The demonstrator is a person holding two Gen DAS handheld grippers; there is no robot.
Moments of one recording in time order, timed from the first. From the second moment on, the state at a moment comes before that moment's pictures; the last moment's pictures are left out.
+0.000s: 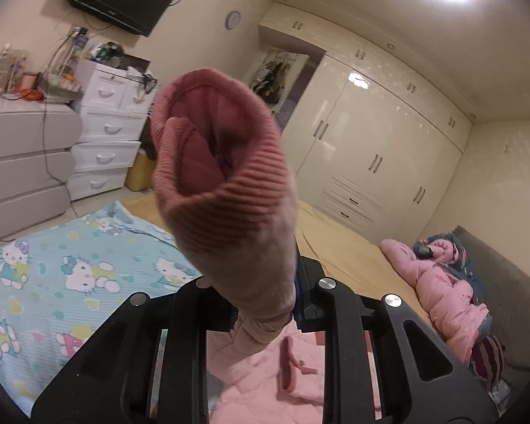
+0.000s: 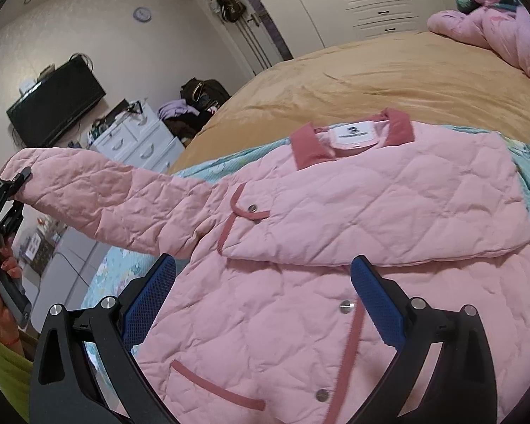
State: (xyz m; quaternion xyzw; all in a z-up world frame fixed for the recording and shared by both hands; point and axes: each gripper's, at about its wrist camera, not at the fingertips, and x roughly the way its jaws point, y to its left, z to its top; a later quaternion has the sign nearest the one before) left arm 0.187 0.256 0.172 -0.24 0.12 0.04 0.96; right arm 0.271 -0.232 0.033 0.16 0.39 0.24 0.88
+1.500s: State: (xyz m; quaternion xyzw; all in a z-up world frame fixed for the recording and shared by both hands) left arm 0.273 -0.079 0.020 -0.03 0.33 -0.22 0.92; right arm 0.262 -0.442 0.004 0.28 0.37 0.09 0.88
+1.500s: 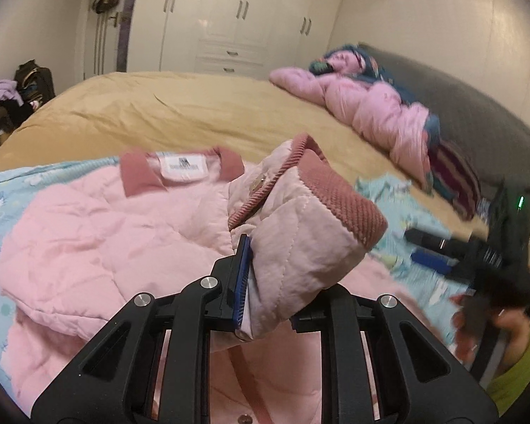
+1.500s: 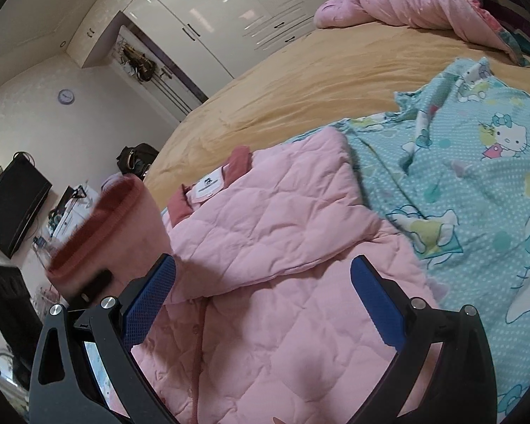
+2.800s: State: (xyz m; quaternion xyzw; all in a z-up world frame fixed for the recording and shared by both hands) left arm 0.213 0.060 0.003 -0.07 0.35 -0.05 0.93; right arm 0.295 -0.358 -0.064 0.36 0.46 0.18 0.79
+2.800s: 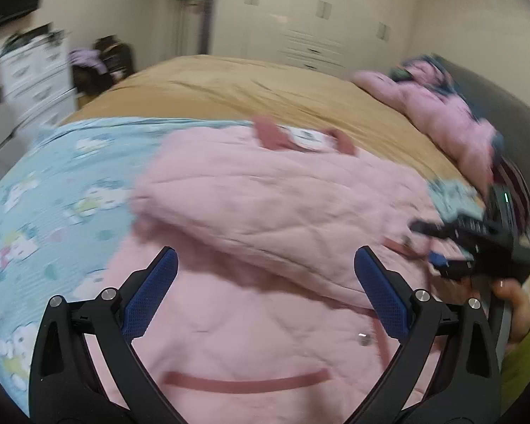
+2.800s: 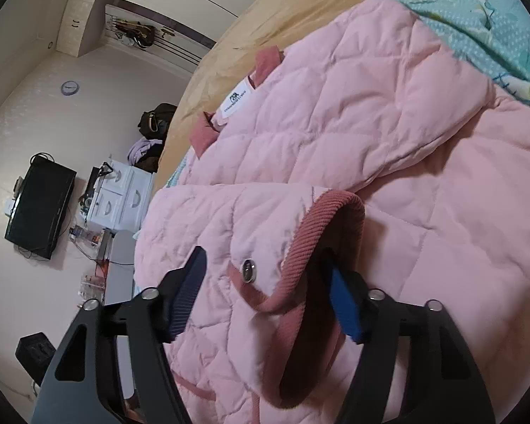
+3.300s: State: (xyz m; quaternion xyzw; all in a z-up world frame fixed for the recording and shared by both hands) left arm 0.235 0.160 0.032 -0.16 0.32 0.03 0.93; right arm 0.322 -0.329 0.039 0.21 0.34 0.23 0.88
